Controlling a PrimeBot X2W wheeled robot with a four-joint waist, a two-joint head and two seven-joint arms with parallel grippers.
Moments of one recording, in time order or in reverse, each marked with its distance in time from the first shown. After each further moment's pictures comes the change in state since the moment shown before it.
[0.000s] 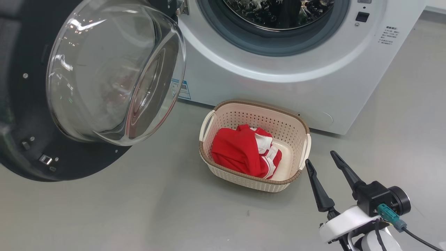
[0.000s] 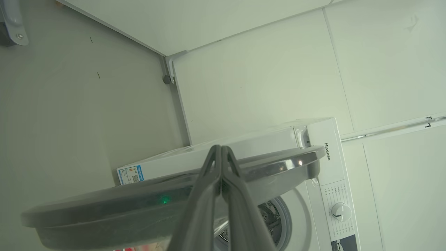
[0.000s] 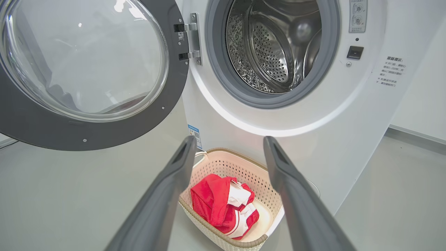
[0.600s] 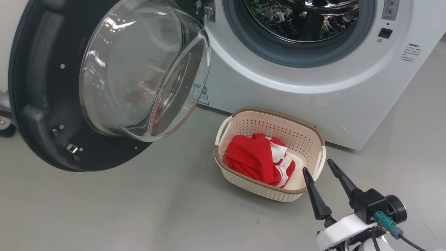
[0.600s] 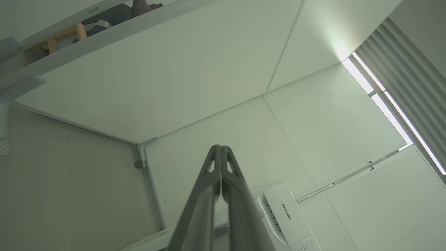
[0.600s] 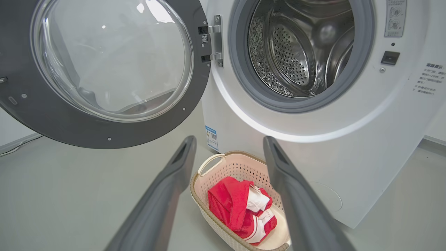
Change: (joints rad) left arm 0.037 -0.045 0.127 -0.213 0.090 -0.023 -0.238; right arm 0.036 0.019 0.002 0.000 0.002 -0.007 0.000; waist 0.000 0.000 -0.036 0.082
